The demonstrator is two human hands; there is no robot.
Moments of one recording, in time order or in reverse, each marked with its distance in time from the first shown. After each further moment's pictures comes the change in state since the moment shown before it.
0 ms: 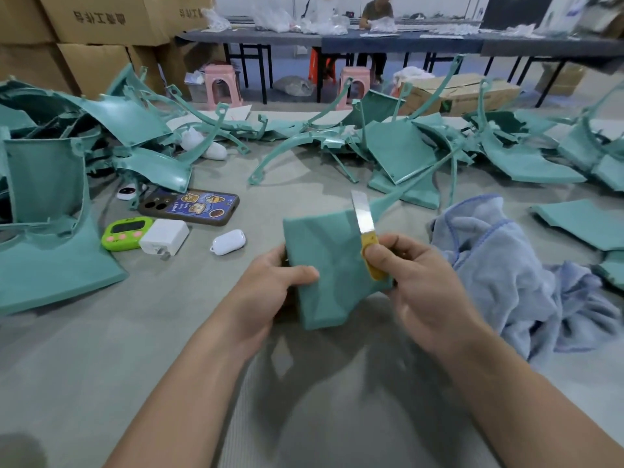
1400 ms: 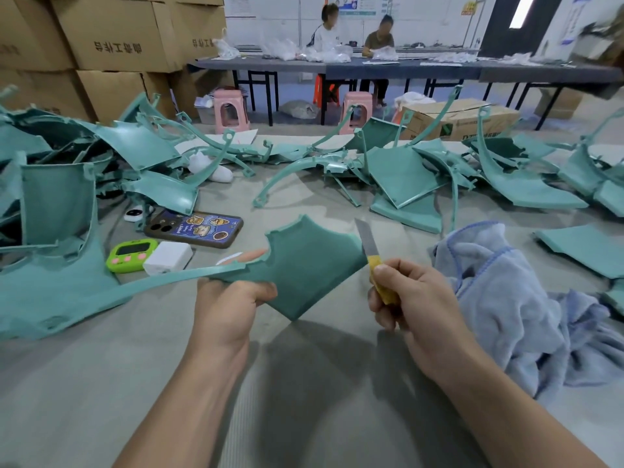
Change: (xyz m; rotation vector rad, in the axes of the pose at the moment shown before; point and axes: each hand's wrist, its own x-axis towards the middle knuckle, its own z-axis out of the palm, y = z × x) left_hand 0.002 0.010 -0.015 -0.097 0.441 0.371; right_hand 0.015 0.006 -0.009 -0.180 0.072 -0.010
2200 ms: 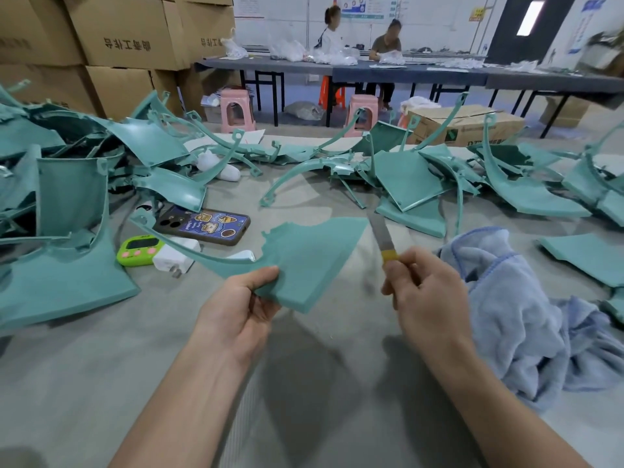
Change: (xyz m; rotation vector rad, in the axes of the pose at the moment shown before) left_hand 0.005 0.004 -0.003 -0.501 -0.018 -0.507; right_hand -0.004 0.001 -0.004 -0.662 0.216 -0.447
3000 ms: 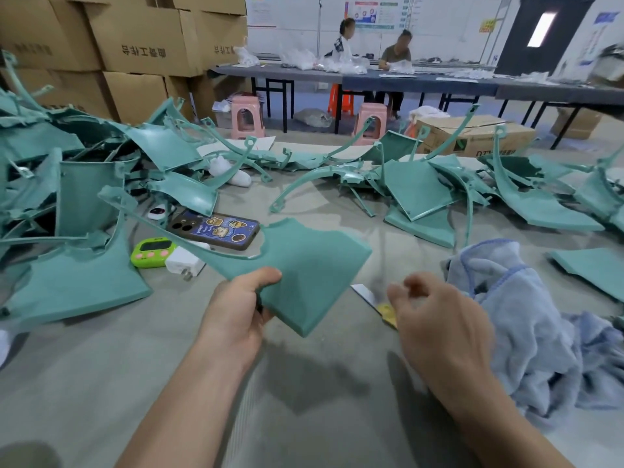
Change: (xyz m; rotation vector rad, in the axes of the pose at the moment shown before) left_hand 0.002 0.005 -0.007 0.256 0.064 0.206; right_hand -0.012 -0.013 -0.006 -0.584 -0.010 0.124
